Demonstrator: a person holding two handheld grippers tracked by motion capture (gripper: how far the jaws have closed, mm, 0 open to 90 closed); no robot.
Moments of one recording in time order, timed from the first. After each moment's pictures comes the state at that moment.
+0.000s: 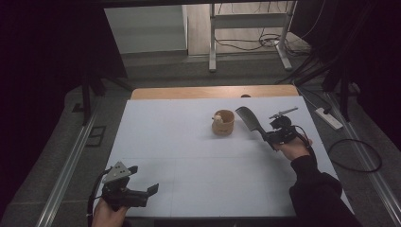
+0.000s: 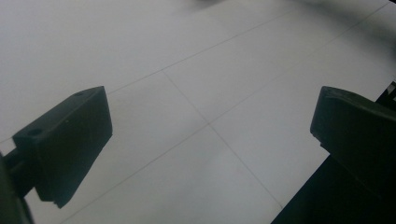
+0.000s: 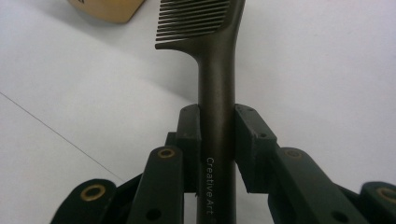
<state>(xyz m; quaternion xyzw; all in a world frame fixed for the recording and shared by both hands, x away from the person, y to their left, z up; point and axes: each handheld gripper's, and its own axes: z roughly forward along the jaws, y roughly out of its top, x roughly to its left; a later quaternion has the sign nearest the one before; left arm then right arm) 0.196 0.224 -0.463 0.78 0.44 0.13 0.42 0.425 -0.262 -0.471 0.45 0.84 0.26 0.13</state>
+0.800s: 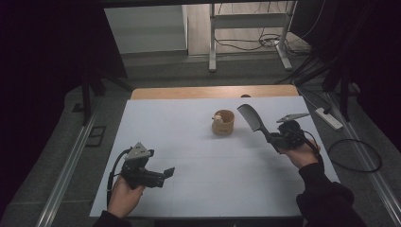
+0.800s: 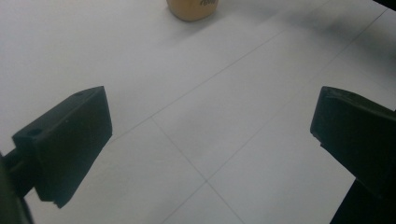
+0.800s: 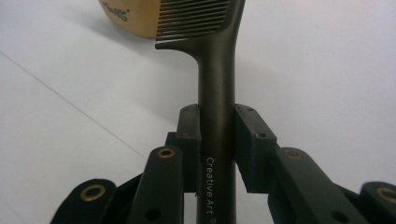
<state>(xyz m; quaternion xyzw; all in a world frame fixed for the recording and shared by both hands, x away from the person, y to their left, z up) 0.249 0.191 -0.448 0.80 0.41 0.12 0.42 0.391 -0.272 -0.452 0.42 0.84 0.31 0.15</state>
